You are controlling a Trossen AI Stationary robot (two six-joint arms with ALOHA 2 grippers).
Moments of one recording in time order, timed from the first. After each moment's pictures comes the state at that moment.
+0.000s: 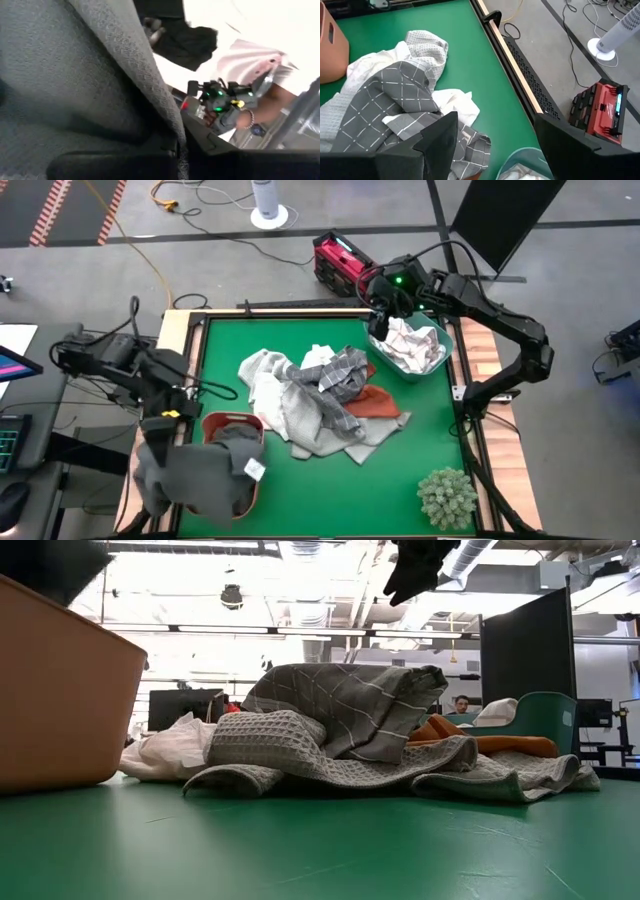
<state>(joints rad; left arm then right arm) -0.32 0.93 1.35 -1.03 0.99 -1.37 -0.48 1.46 1.66 -0.91 -0.01 -0.15</state>
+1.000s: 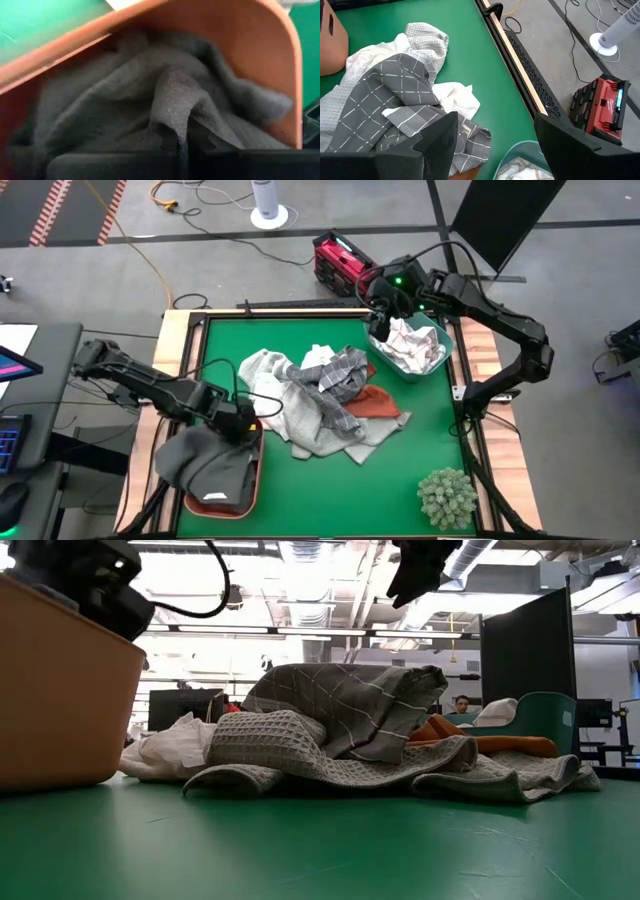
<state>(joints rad) -0.31 1.16 0.78 -0.73 0.13 -1.39 -0.47 1.46 1.66 -0.94 -0.01 -0.16</state>
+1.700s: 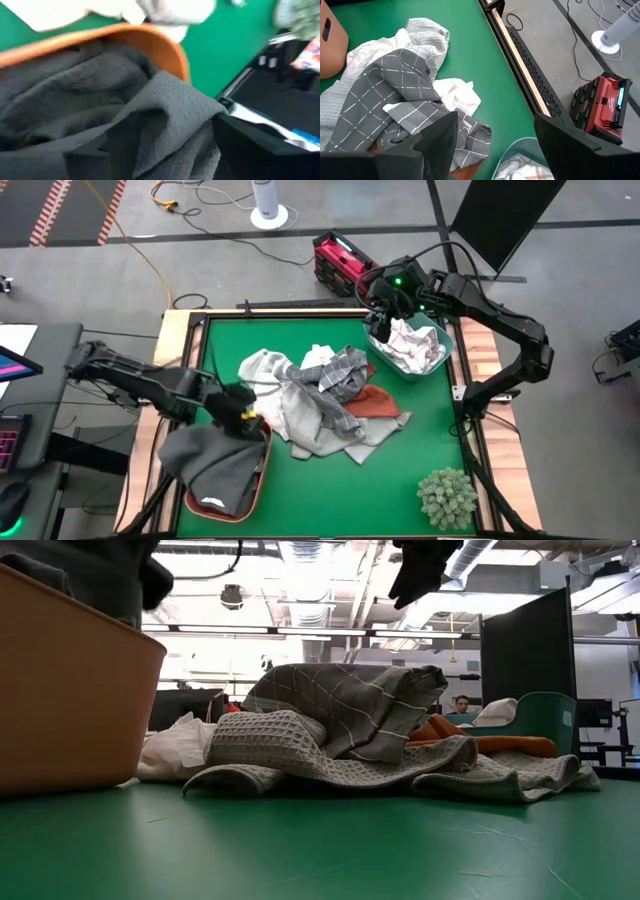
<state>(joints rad) -0.22 1.04 0.82 -0.60 0.22 -1.42 -0.47 1.46 1.66 -0.96 -0.01 -0.17</state>
